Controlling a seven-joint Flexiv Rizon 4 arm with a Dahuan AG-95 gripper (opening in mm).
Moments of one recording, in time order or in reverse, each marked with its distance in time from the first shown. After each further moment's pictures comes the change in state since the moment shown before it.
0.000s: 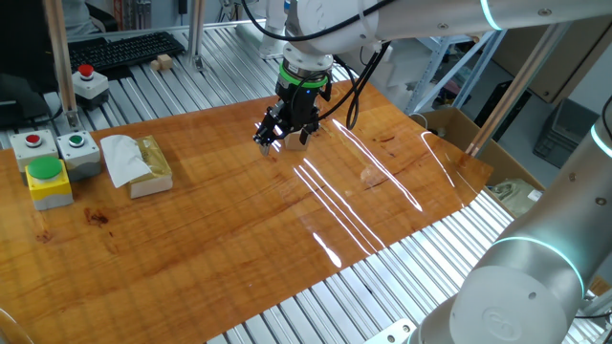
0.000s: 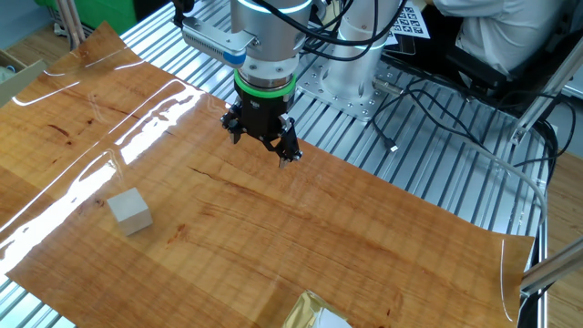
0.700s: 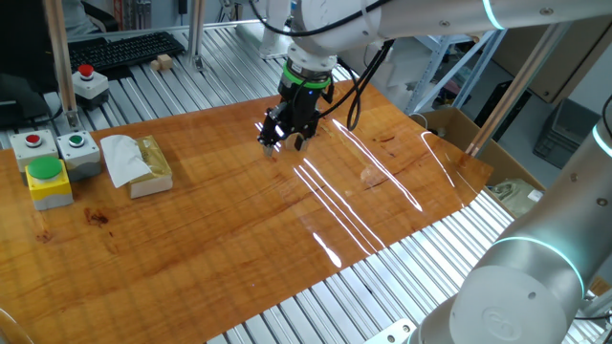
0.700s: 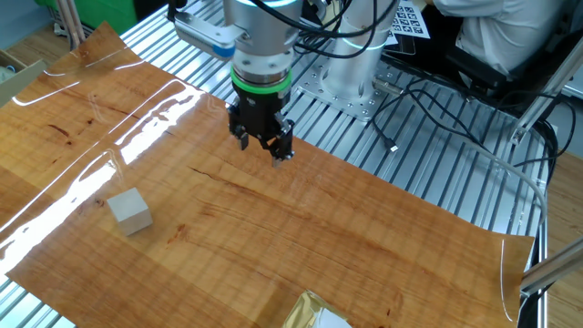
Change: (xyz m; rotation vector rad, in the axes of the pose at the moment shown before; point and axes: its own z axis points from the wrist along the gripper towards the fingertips) arm 0.005 0.003 0.002 -0.074 0.001 0.079
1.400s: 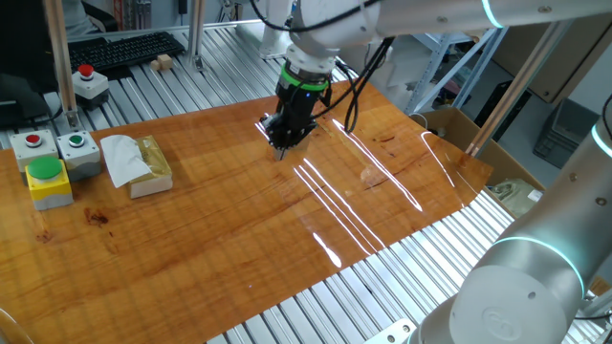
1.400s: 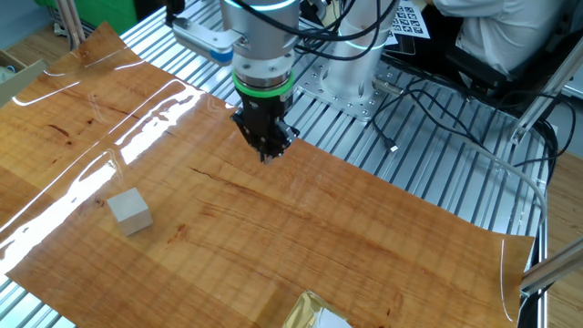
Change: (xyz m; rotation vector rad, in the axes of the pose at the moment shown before) arm 0.001 0.011 0.007 -0.001 0.007 0.012
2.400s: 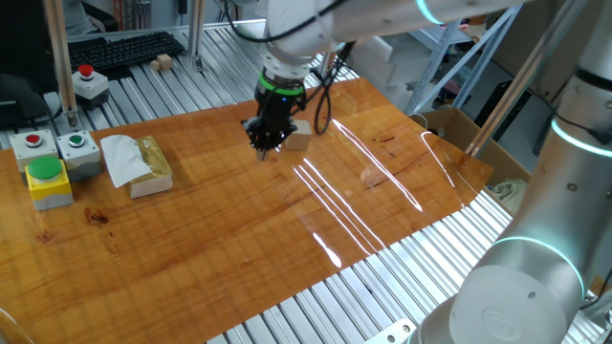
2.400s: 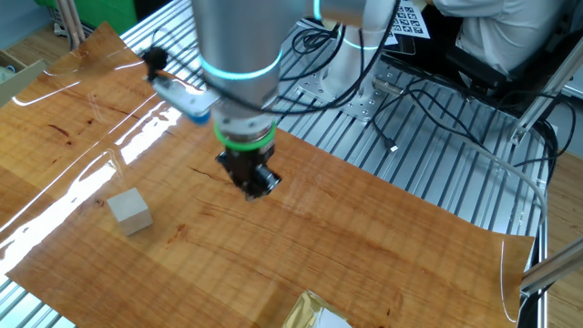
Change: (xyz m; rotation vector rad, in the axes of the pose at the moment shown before) arm -0.067 0.004 0.048 0.013 0.028 0.055
